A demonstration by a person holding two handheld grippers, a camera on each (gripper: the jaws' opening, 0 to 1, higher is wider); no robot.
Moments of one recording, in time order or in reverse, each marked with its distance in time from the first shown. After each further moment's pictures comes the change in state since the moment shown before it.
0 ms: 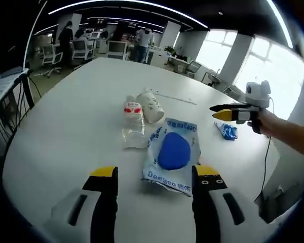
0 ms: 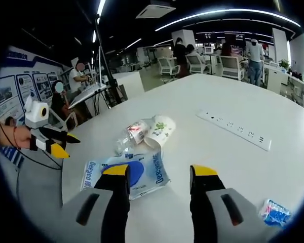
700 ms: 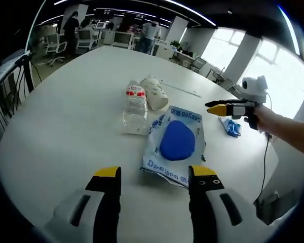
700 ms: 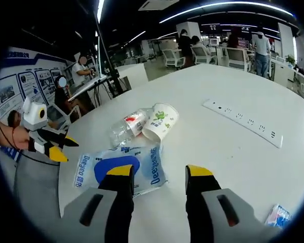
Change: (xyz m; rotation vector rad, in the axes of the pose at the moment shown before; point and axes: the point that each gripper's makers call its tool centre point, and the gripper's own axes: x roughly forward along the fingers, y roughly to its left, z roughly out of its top) left arm 0.019 0.002 -0.027 -0.058 0.059 0.011; right arm 0.031 -0.008 -0.018 -0.001 0.069 0.053
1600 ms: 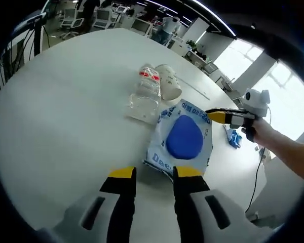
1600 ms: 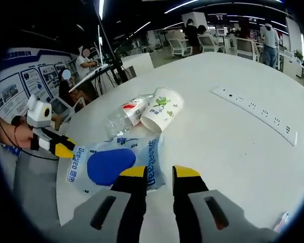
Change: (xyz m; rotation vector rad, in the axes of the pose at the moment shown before) left arm 0.022 0.009 -0.019 -0.218 0.054 -0.016; right arm 0.031 -0.010 -0.020 0.008 0.093 0.068
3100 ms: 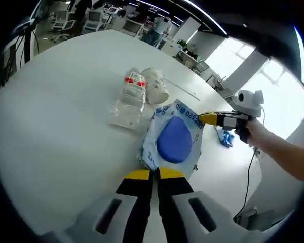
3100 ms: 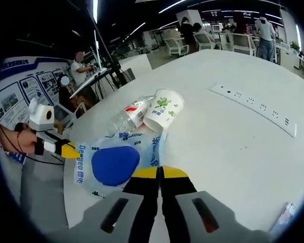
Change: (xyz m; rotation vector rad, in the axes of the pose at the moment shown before) left arm -0.002 -0.025 0.014 0.048 -0.002 -0.072; right arm -0.016 0.008 0.003 0.060 -0.021 0.002
